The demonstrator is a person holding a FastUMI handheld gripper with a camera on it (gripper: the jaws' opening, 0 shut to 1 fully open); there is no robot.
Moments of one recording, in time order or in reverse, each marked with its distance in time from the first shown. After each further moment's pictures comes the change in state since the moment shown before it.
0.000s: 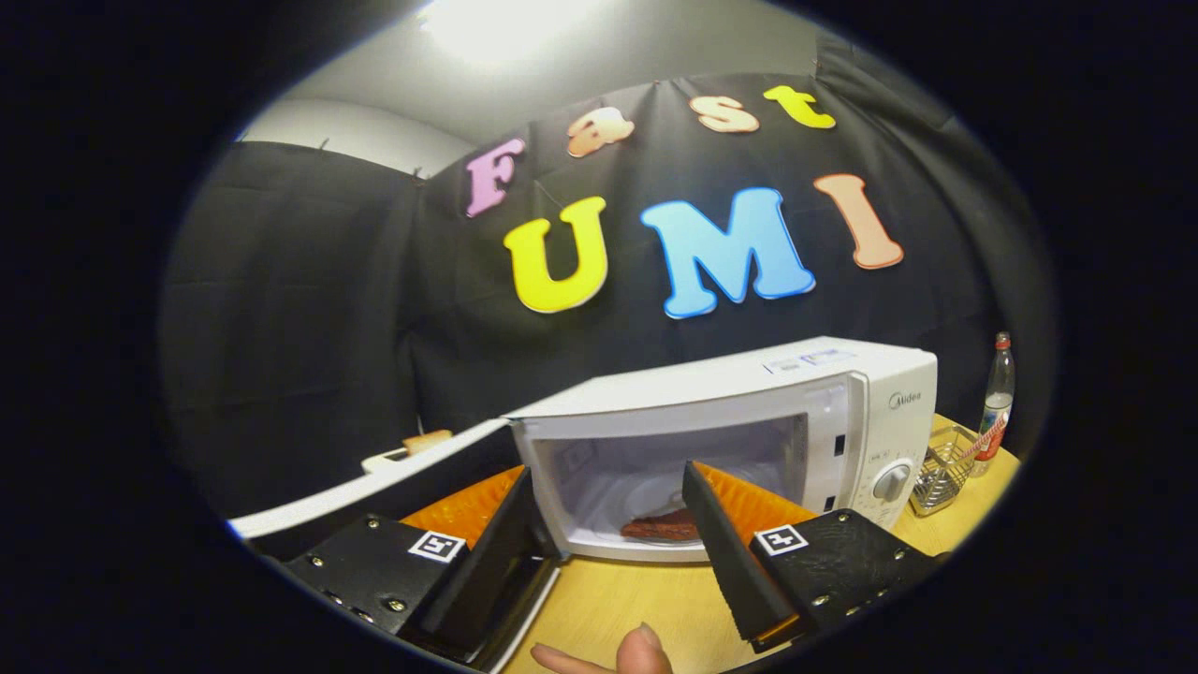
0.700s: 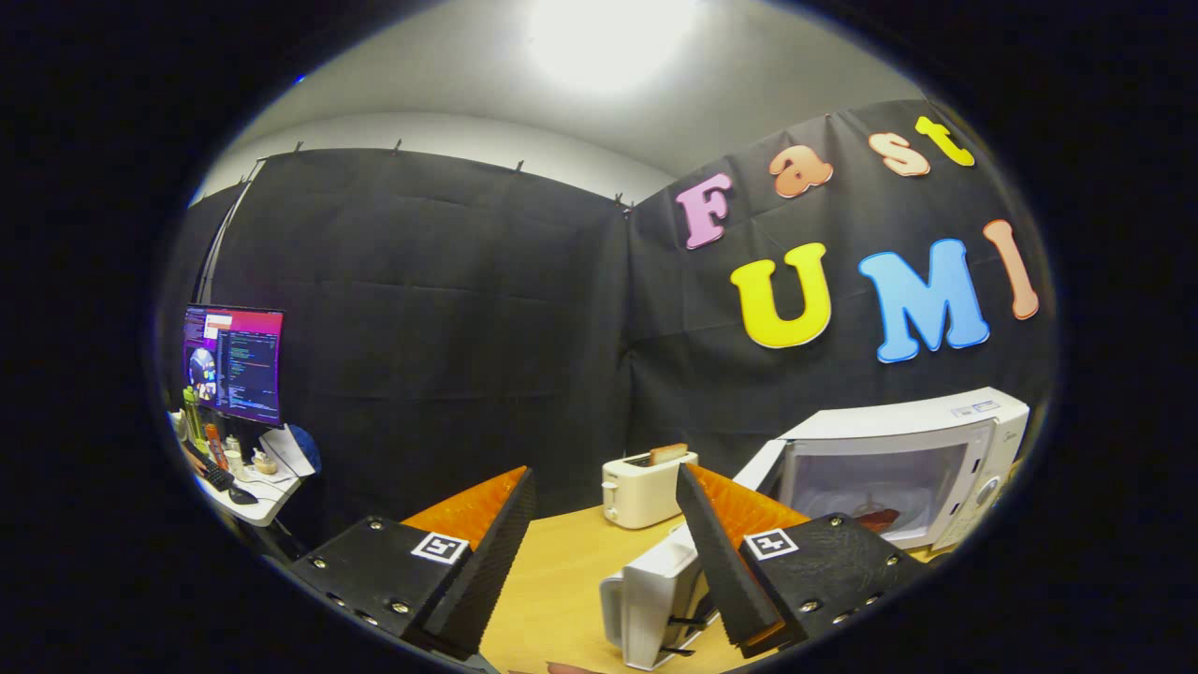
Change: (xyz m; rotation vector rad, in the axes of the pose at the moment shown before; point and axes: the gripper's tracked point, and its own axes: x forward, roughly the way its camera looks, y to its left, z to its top) arm -0.125 0.202 0.008 -0.102 -0.022 0.544
